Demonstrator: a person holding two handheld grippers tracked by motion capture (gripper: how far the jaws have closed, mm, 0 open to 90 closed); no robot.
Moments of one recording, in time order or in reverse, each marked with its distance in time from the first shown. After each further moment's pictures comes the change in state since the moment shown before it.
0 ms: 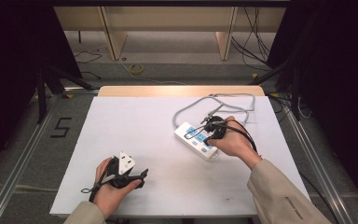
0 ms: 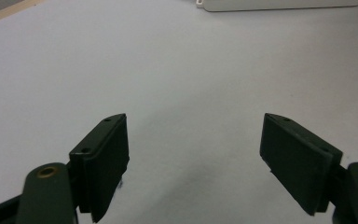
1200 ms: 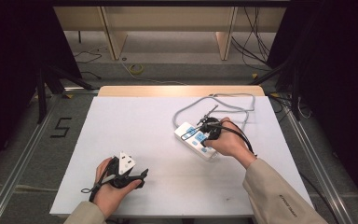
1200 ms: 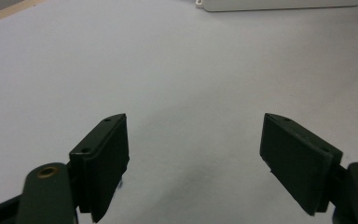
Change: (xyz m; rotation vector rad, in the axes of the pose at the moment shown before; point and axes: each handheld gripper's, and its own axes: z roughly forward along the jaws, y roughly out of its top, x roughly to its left) left arm 0.000 0.000 0.000 0.000 -0.002 0.000; right arm 0.002 0.006 0.015 0.039 0.007 0.004
